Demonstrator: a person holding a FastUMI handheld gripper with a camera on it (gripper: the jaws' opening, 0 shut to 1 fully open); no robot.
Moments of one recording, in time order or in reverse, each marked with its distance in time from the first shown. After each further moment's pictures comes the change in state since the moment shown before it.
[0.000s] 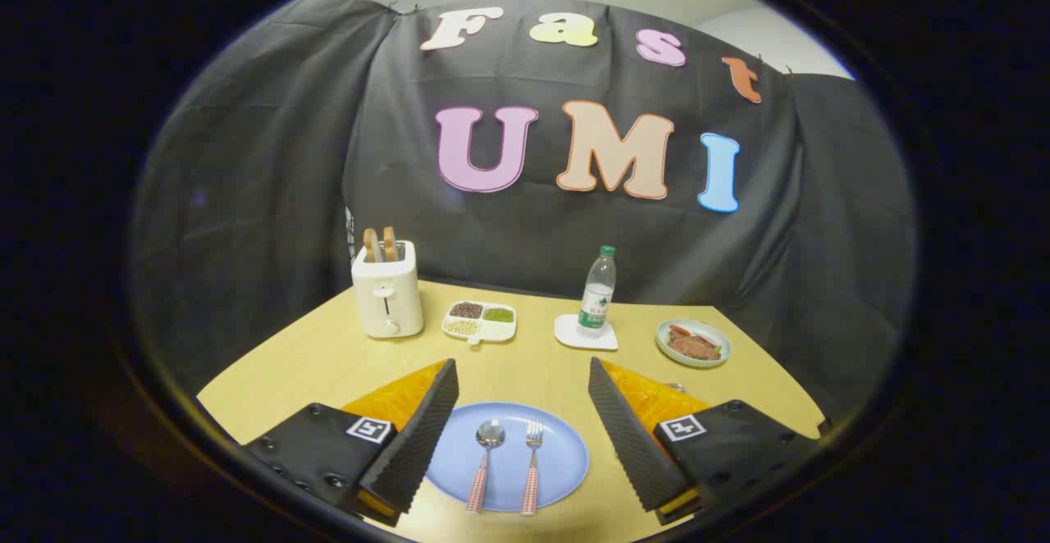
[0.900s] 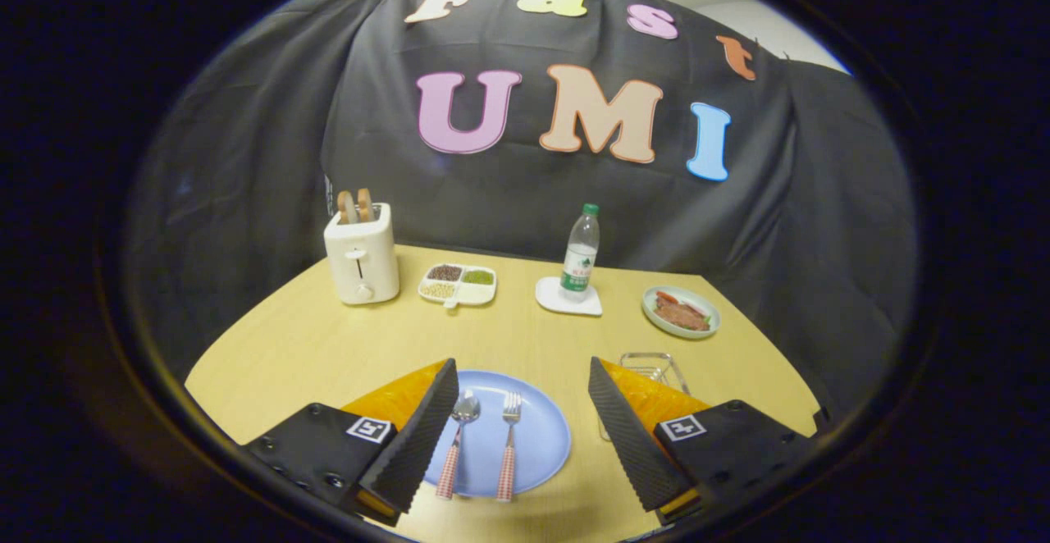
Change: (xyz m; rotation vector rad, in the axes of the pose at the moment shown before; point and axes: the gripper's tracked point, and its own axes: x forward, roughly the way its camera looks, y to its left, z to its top) arm 0.009 -0.025 -0.048 0.005 0.136 -0.054
